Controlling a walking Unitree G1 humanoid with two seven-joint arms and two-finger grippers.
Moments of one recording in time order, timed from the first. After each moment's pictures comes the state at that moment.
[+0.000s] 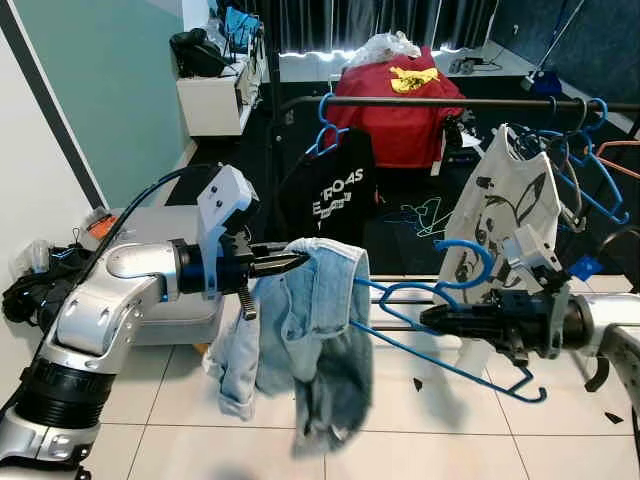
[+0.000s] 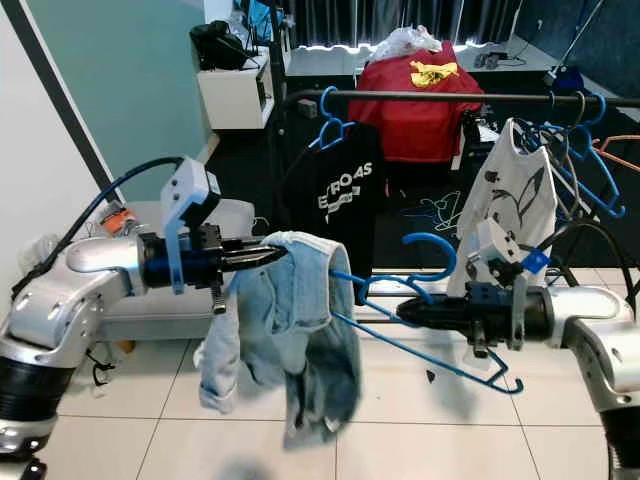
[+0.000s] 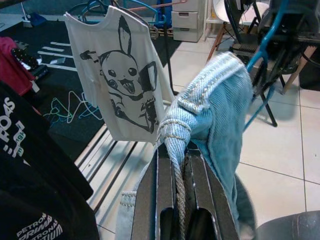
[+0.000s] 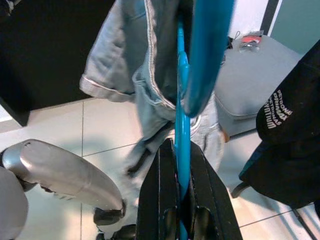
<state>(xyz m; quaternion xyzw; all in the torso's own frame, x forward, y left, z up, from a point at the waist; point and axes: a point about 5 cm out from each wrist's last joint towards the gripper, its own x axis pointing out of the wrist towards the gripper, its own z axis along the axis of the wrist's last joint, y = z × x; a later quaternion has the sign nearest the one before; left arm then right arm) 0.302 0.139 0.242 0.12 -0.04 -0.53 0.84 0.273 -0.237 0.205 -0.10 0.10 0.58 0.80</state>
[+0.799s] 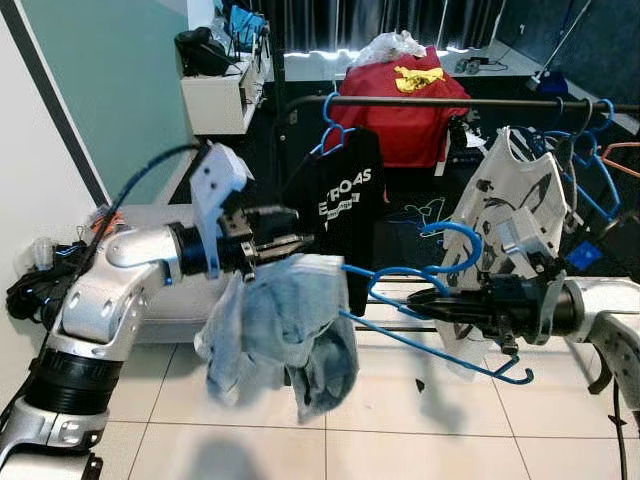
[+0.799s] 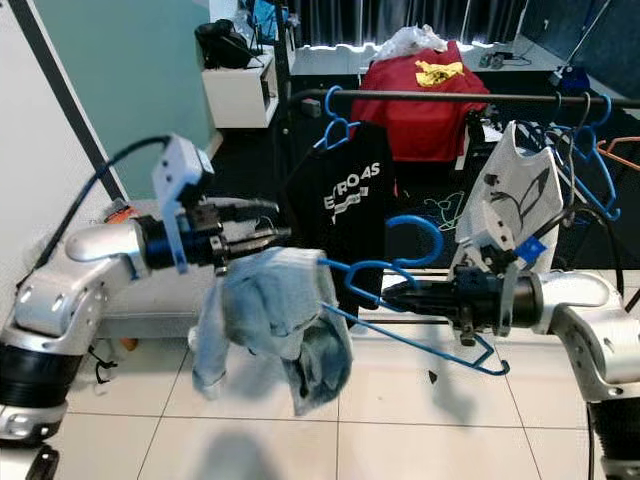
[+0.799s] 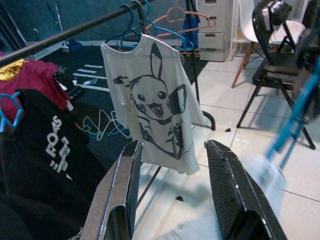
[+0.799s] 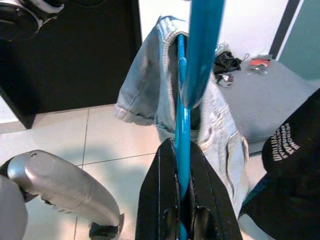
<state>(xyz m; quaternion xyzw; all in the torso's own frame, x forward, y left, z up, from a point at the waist) 0.315 0.140 0.260 0.12 -0.10 -0.48 0.86 0.271 -0.217 0.219 -0.09 0.07 0.61 0.78</state>
